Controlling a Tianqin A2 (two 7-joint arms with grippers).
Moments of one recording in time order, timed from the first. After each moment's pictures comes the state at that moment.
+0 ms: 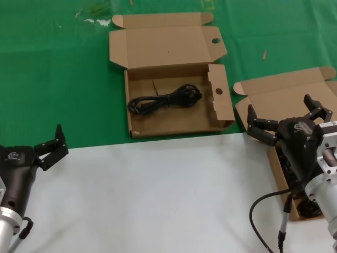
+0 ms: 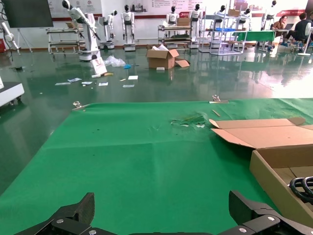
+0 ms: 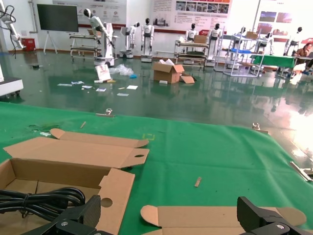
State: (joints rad) left arm 0.00 -0.30 1.60 -1.60 -1.80 0.00 0.00; right arm 0.02 0.30 -1.61 1.60 1.77 -0.03 0.01
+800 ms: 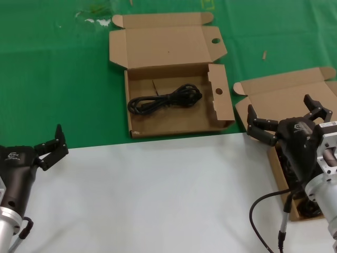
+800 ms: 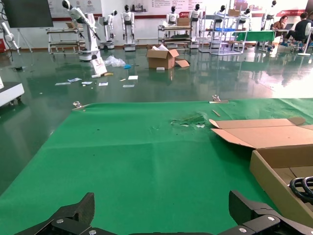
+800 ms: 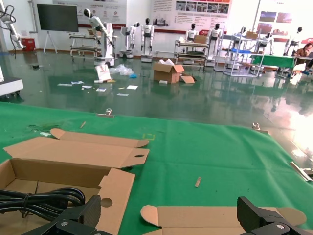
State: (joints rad) left arm 0.00 -0.30 1.60 -1.60 -1.80 0.00 0.00; right arm 0.02 0.30 -1.61 1.60 1.77 -0.03 0.01
